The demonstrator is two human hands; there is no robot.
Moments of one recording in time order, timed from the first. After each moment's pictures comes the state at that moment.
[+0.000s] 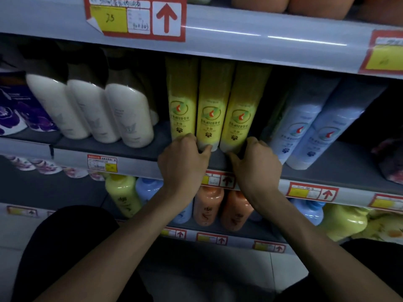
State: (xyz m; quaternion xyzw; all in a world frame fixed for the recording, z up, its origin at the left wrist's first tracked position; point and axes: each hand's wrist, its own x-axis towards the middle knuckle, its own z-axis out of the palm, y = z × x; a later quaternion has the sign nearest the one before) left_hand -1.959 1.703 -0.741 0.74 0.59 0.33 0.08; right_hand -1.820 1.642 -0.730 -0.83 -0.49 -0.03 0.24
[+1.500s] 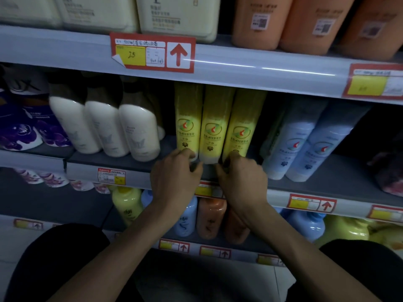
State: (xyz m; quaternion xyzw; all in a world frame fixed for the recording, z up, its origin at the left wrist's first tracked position) left_hand -1.994 1.694 -0.726 0.77 0.55 0.32 0.06; right_hand -1.853 1.637 -0.714 -0.80 -0.55 -0.02 0.23
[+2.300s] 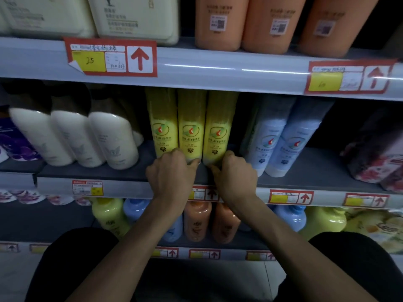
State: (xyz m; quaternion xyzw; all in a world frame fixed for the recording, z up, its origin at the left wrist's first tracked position) left_hand -1.947 1.693 -0.715 0.75 0.60 0.25 0.02; right_hand -1.822 1.645 -0.724 -0.84 -0.50 0.01 0.21
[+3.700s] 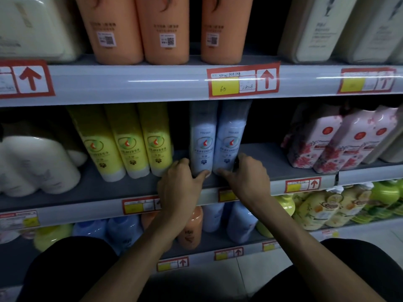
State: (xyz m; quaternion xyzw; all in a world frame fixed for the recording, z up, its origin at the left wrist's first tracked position) left_hand -1.836 1.650 -0.738 0.79 0.51 0.30 0.15; right_hand -1.699 1.567 -0.720 -0.87 -0.38 0.03 0.31
